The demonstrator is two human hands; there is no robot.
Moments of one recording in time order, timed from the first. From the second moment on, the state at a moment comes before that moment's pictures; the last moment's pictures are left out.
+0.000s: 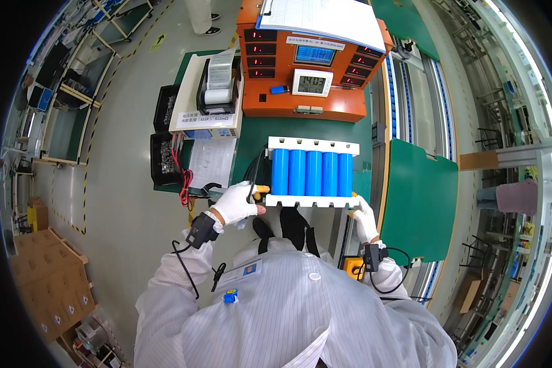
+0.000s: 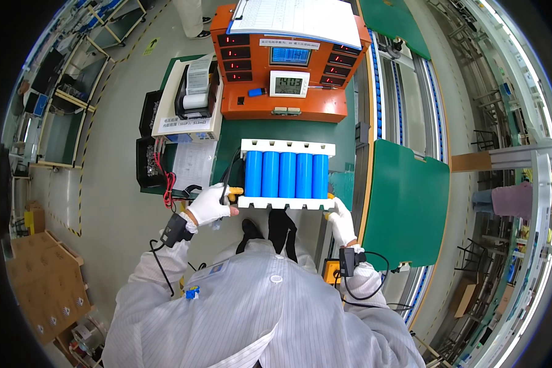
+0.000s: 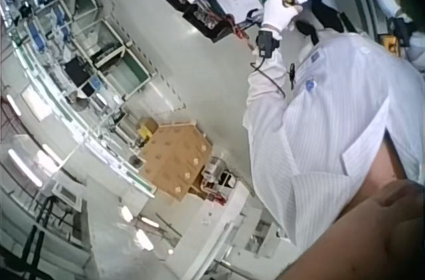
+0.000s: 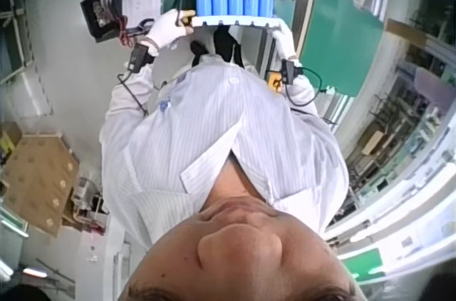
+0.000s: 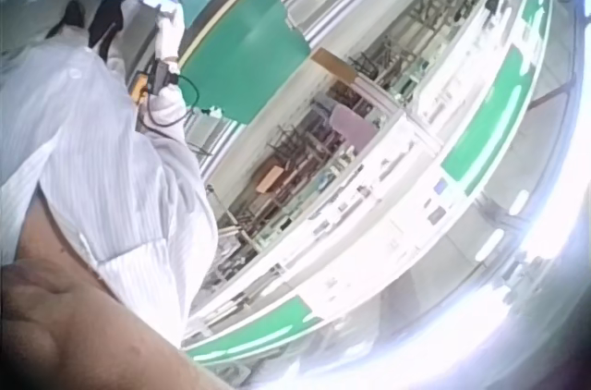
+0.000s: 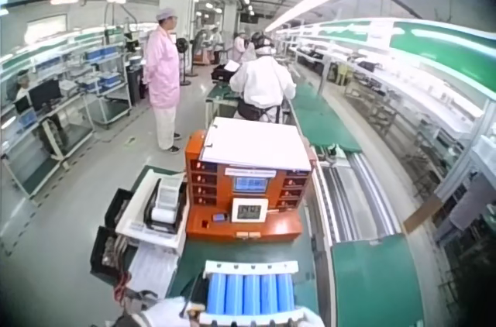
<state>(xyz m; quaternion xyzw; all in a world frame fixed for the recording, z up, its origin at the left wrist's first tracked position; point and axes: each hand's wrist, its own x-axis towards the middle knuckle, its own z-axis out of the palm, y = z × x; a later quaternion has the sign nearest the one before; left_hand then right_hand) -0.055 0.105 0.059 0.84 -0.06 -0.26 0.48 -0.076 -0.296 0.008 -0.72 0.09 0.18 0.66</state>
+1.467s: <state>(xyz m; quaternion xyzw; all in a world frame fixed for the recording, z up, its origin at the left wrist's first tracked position) 0.087 0.044 0.072 0.68 0.11 -0.37 0.62 0.087 -0.293 -0.004 -0.69 0.30 0.11 0.65</state>
